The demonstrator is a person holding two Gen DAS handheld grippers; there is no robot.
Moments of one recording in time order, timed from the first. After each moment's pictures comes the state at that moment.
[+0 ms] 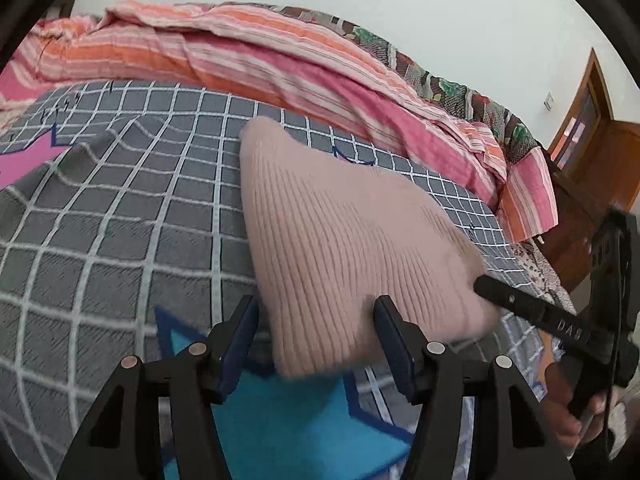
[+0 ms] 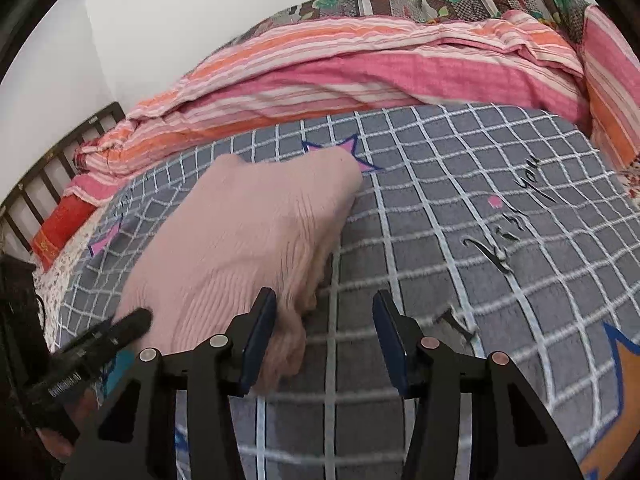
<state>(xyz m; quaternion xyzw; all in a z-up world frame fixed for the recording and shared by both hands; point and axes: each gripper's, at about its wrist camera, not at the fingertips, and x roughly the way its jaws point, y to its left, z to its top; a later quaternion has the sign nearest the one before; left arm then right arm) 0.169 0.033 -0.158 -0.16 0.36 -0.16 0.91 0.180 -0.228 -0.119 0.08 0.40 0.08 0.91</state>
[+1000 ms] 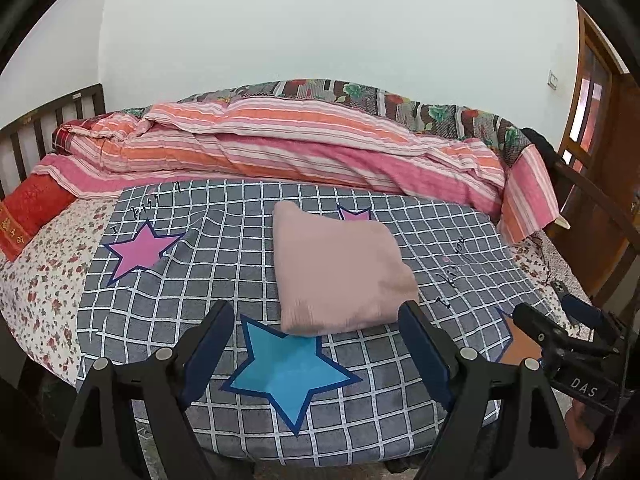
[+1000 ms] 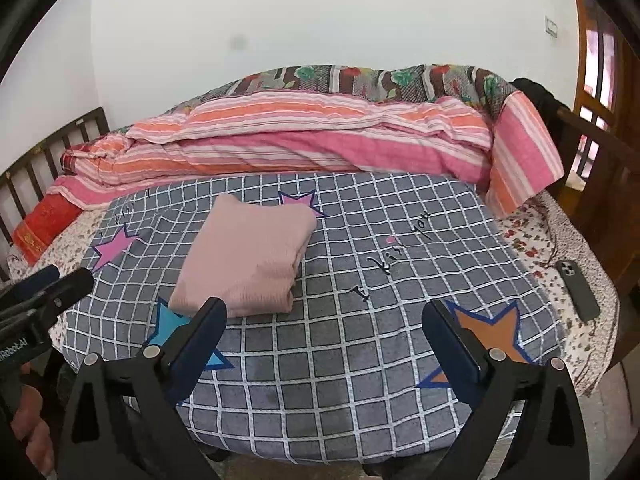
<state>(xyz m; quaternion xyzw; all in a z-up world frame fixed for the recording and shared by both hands) 0.052 0.016 0.010 -0.05 0.33 -0.06 0.94 0.045 -0.222 0.025 0.01 0.35 -0.02 0.94</state>
